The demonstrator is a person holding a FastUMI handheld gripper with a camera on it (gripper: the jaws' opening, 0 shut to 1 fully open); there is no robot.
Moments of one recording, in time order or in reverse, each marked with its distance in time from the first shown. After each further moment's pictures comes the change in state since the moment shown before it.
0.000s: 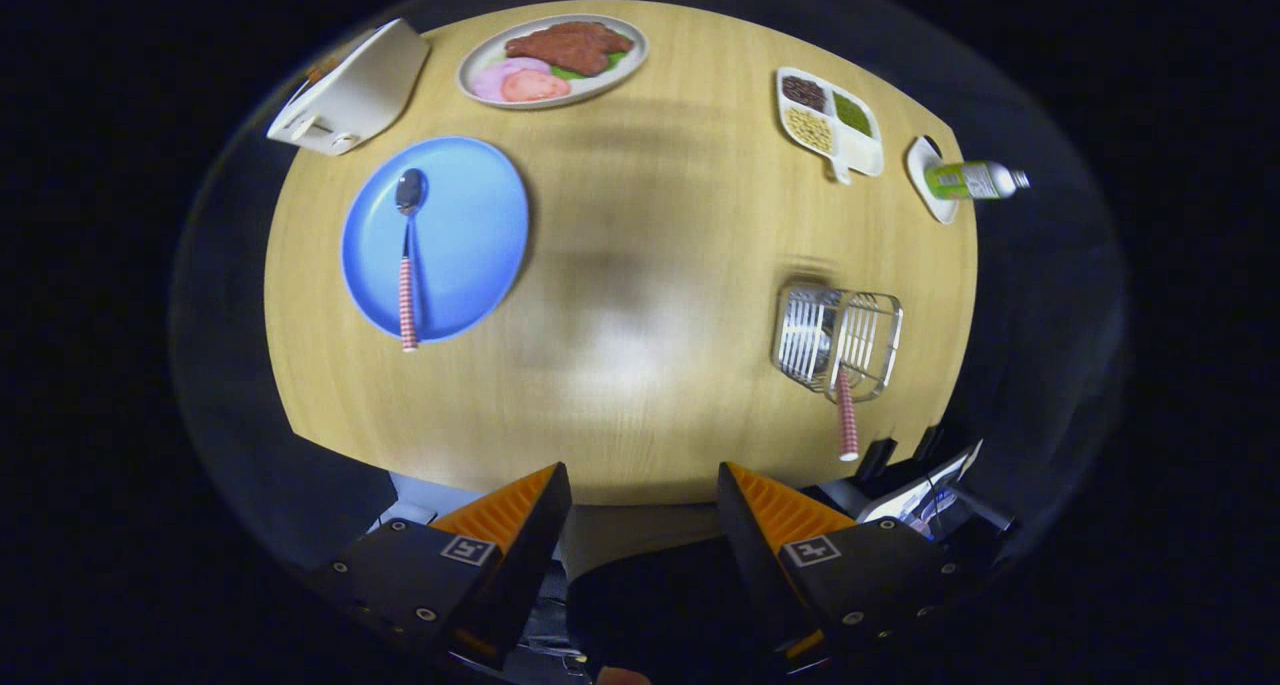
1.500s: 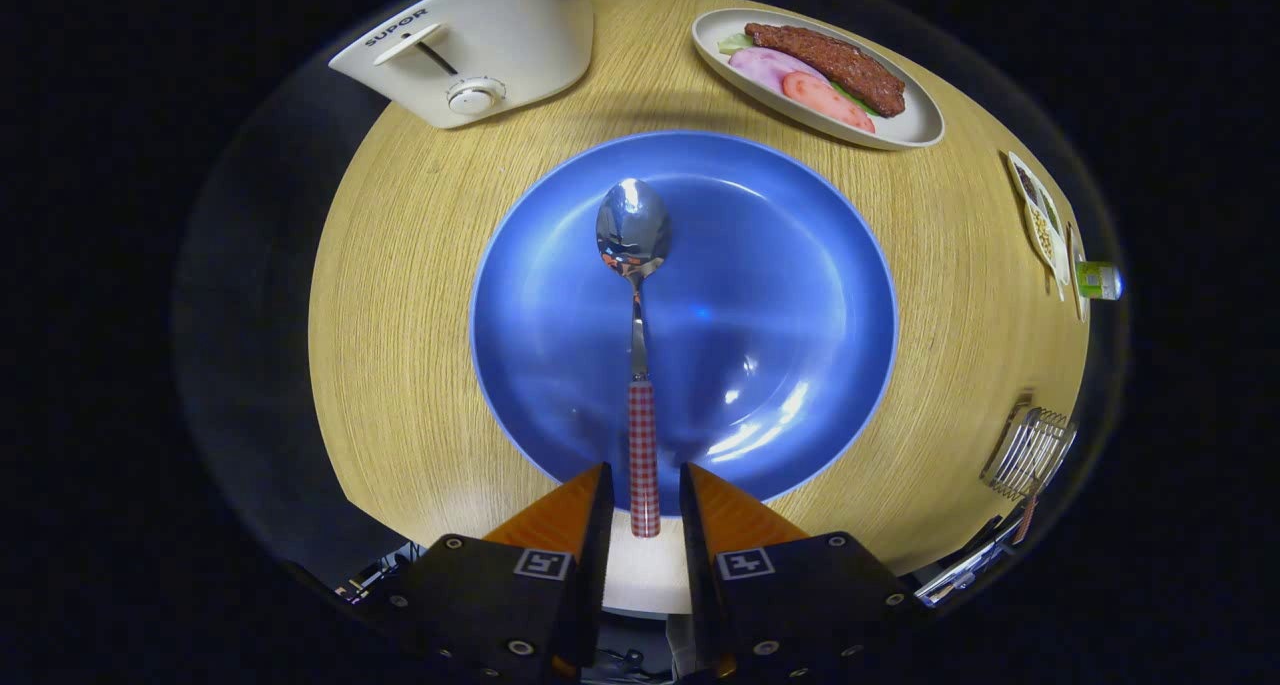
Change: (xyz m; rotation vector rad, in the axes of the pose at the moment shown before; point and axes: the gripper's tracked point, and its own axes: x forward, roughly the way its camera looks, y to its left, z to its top) arm 0.086 0.201 0.101 -0.081 -0.124 0.169
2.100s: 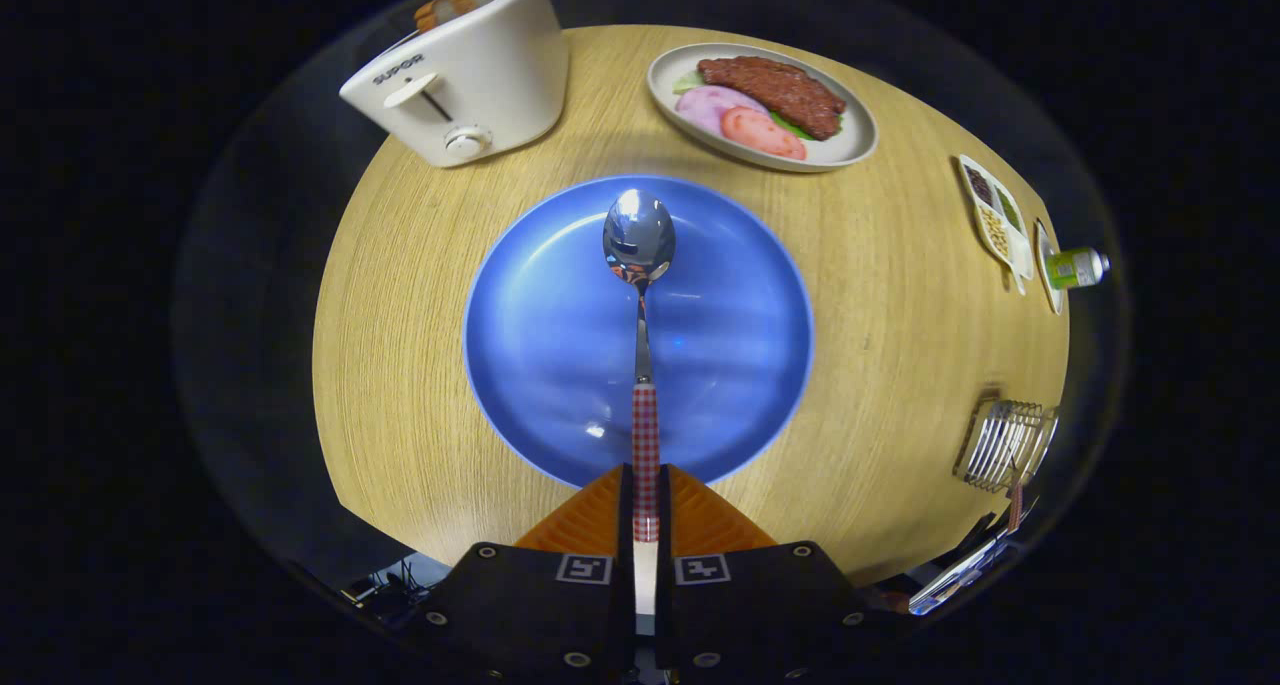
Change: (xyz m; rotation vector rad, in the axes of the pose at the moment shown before) arm -0.047 -0.044 -0.005 0.089 -0.115 -0.055
